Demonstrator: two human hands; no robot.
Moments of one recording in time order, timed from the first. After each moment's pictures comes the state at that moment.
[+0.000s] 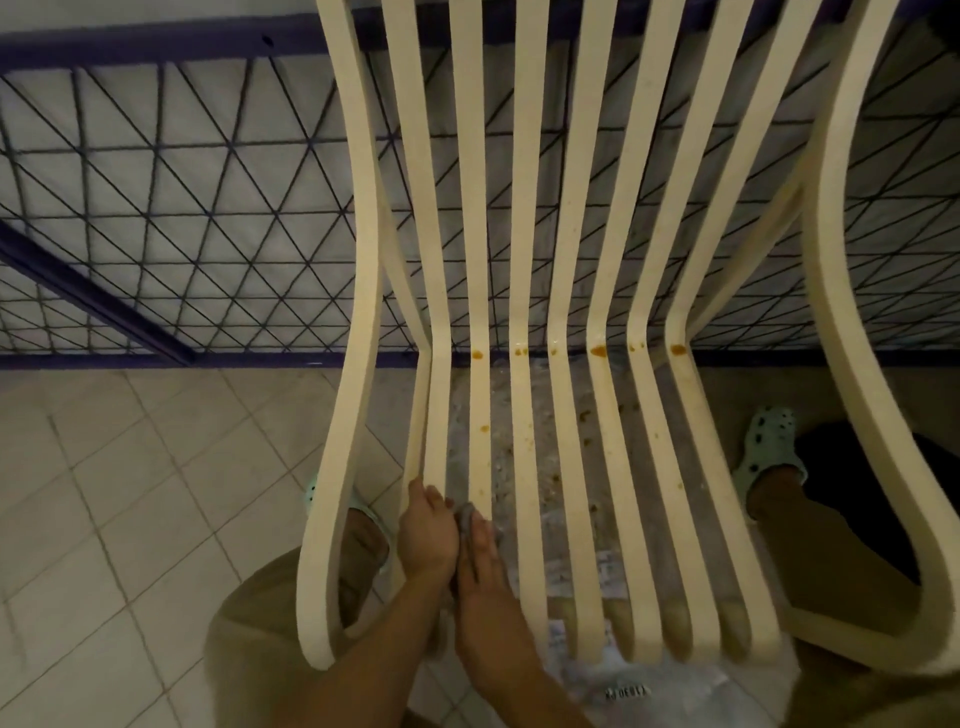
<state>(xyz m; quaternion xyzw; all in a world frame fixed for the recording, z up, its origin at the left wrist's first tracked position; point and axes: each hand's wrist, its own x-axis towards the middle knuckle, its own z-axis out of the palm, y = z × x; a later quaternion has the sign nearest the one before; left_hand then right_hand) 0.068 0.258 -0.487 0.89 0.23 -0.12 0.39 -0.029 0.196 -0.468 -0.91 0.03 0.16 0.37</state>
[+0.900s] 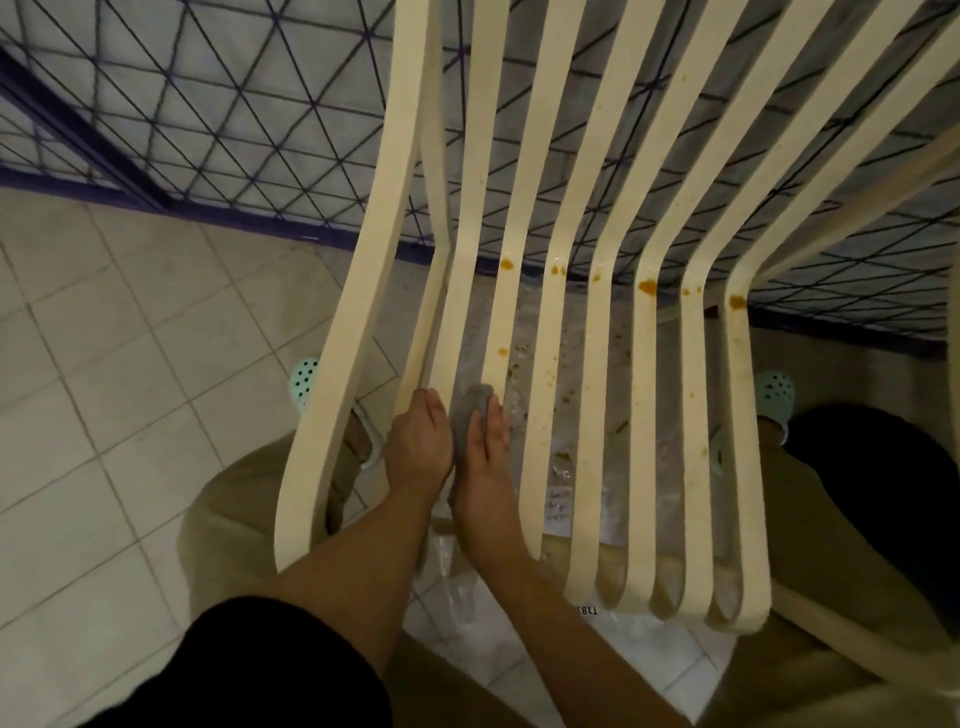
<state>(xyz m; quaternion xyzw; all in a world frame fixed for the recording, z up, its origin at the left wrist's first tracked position) 0.090 0.263 -0.509 0.94 0.17 -0.13 0.28 0.019 0.190 -0.508 -0.90 0.06 0.07 0.42</state>
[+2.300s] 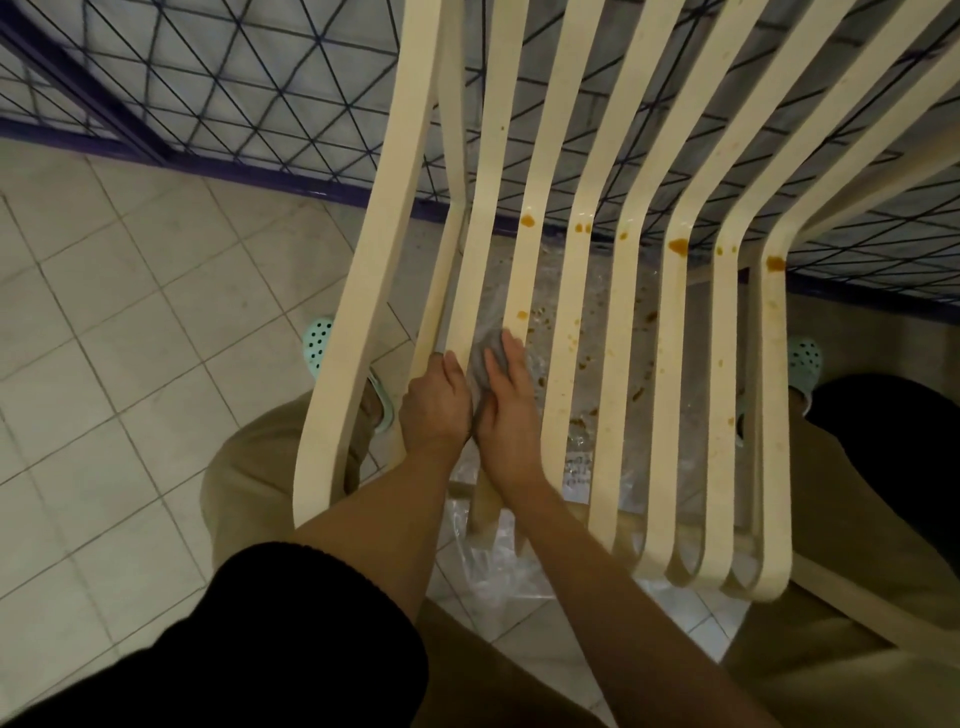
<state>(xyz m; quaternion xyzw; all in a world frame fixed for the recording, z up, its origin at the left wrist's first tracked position) 0.089 0.263 -0.511 0.94 0.17 -0.14 0.27 0.055 0.184 -0.515 -0.85 0.09 0.01 0.52</state>
